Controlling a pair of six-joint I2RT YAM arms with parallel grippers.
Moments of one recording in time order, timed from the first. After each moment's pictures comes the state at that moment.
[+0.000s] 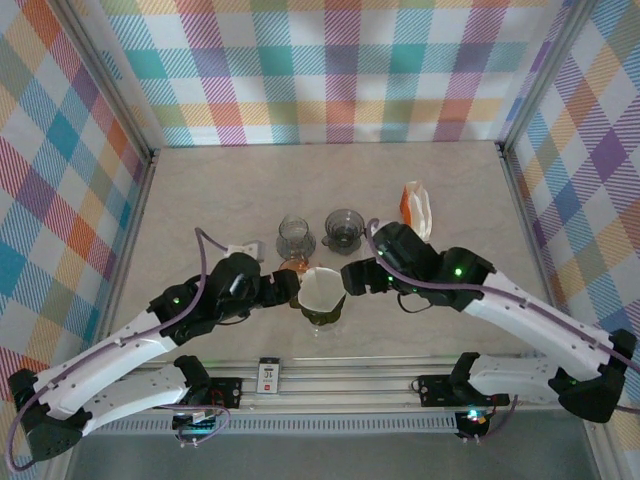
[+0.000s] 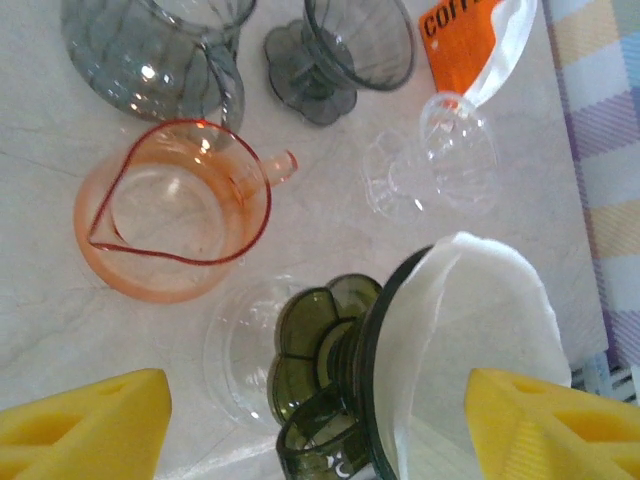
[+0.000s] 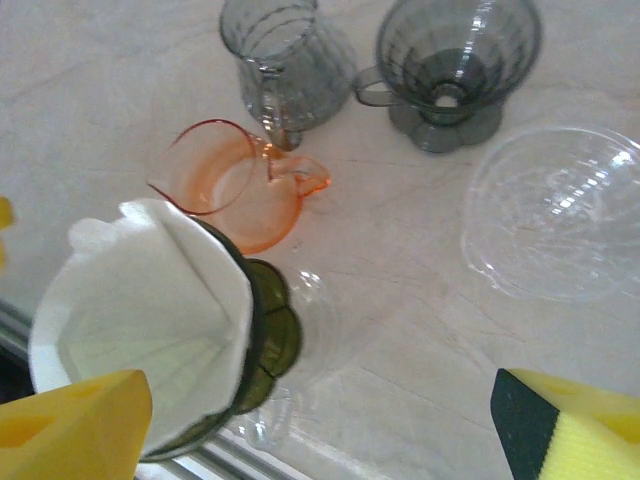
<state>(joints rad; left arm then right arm) -0.87 0.84 0.82 -0.67 -0.13 -0.93 0.98 1.09 1.17 -0.94 0.19 0.55</state>
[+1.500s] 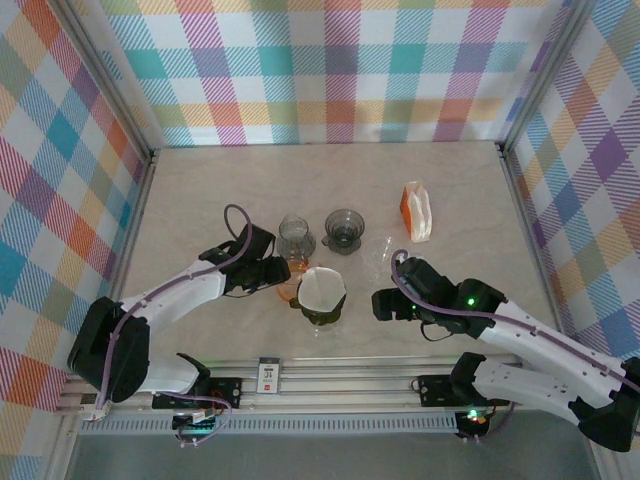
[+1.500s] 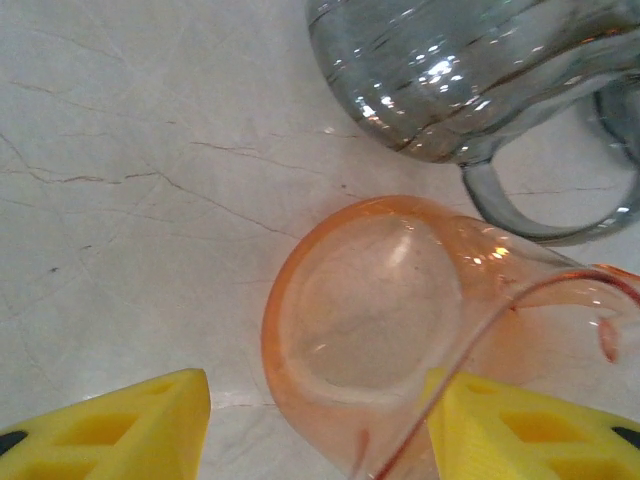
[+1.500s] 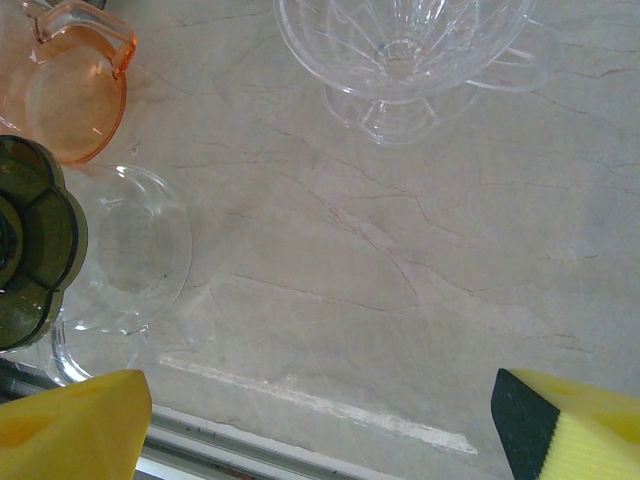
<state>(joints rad) -0.54 1.36 0.80 -0.53 0.02 -0.78 0.92 0.88 0.83 -0.97 0.20 0.68</state>
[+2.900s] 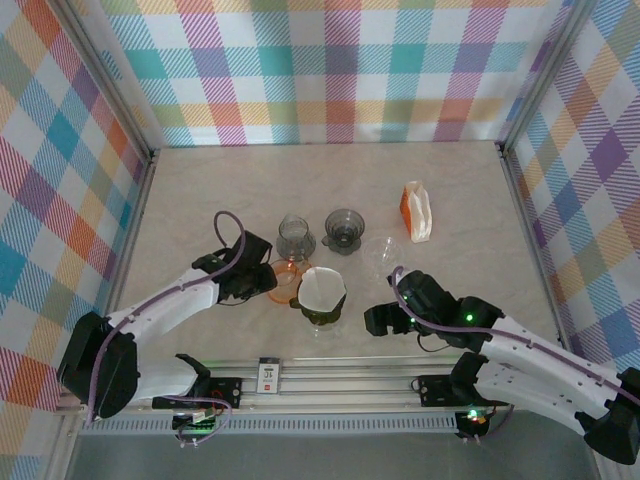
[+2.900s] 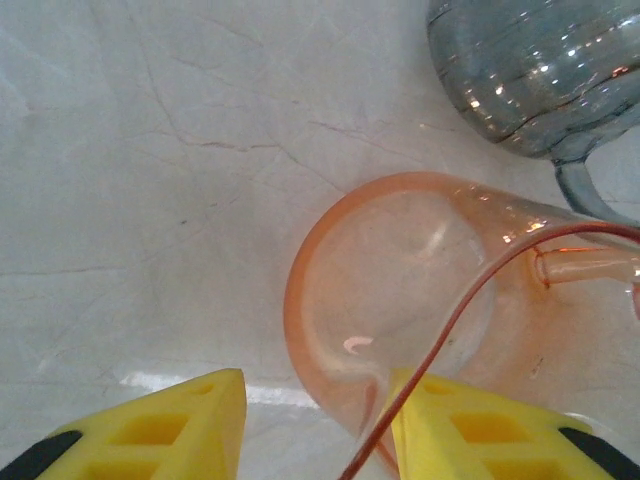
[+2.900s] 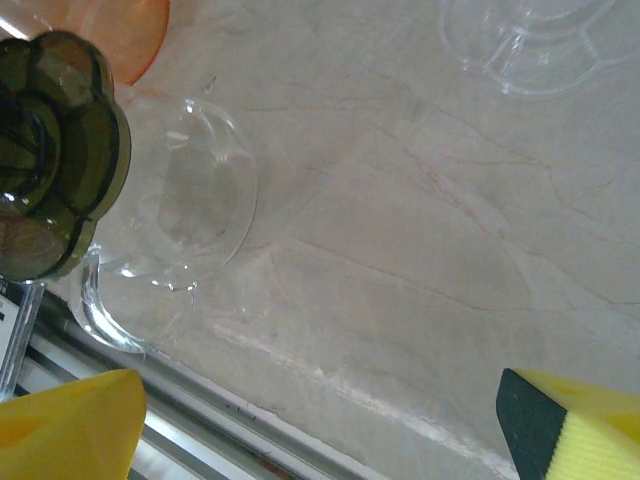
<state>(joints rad) -0.56 1.27 0.77 -0.63 -0.10 -0.85 0.90 0.78 0.59 -0.73 -0.01 0.61</state>
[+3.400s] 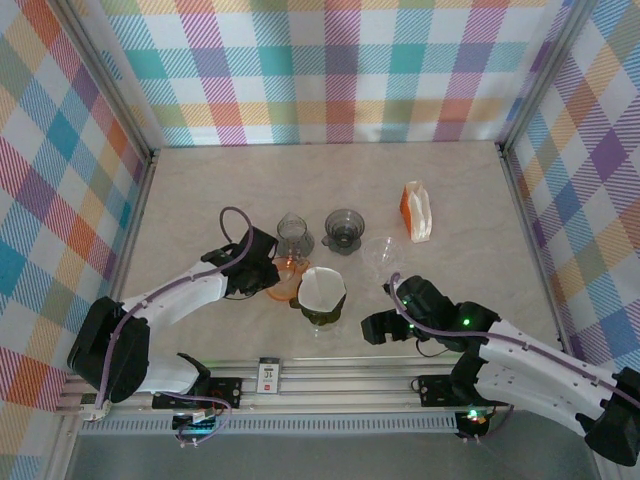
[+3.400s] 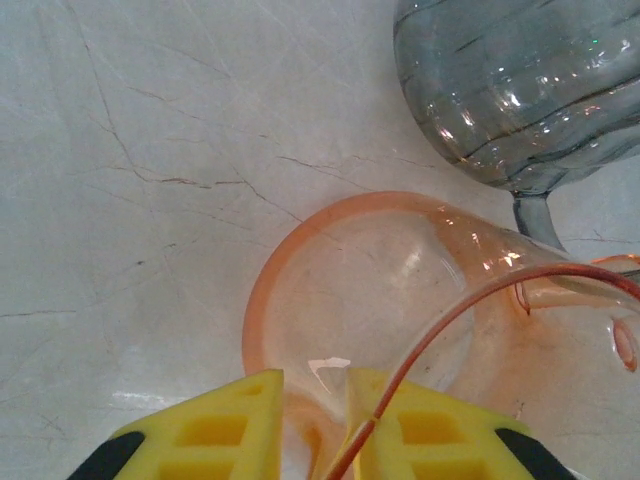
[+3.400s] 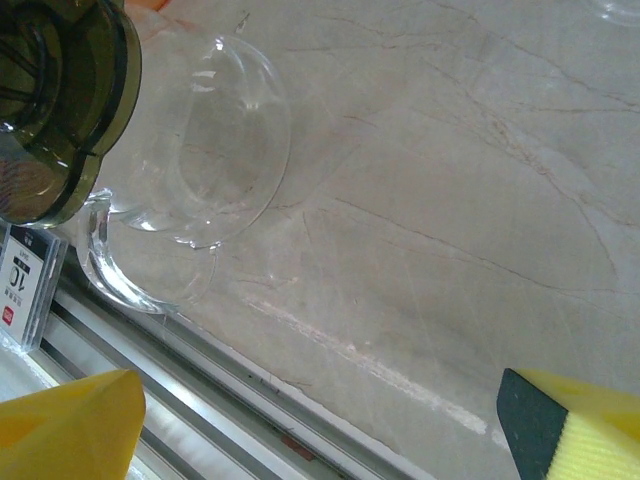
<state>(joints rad) -0.56 1.34 0.79 -0.57 -0.11 -0.87 0.90 0.78 0.51 -0.65 -0.11 0.60</state>
